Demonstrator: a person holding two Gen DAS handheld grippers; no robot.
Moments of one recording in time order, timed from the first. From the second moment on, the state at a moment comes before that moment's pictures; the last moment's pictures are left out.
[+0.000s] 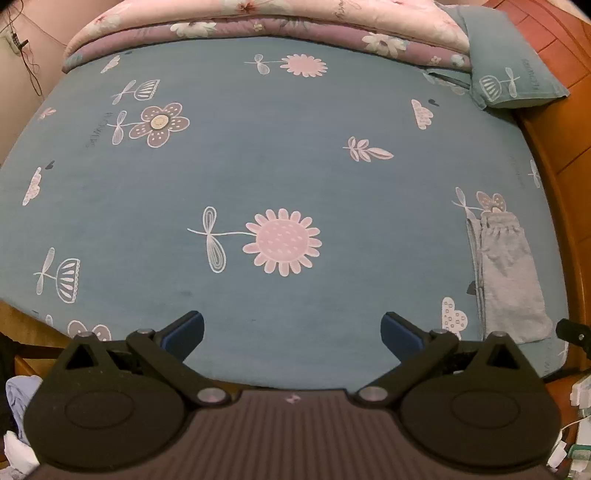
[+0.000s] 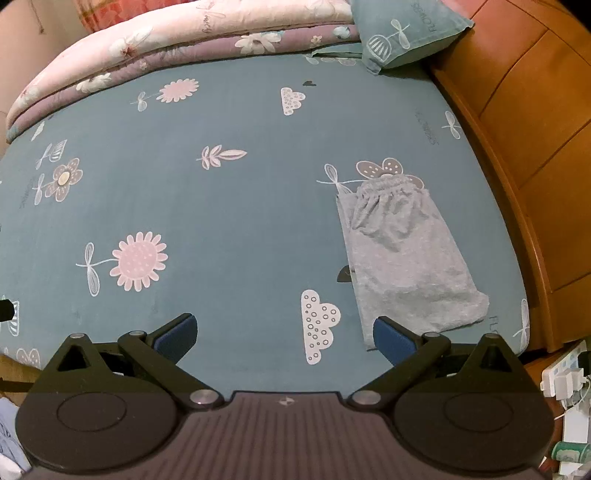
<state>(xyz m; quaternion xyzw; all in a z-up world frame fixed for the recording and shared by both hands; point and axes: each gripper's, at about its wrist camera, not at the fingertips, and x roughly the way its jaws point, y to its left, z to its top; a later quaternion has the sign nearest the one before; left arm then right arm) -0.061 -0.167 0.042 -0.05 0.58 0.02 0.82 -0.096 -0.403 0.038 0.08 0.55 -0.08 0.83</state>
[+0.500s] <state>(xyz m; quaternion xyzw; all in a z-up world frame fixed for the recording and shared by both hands) -0.056 -0.159 0.040 -0.05 0.59 0.02 0.81 -0.091 -0.399 0.043 0.08 0.55 -0.08 0.83</state>
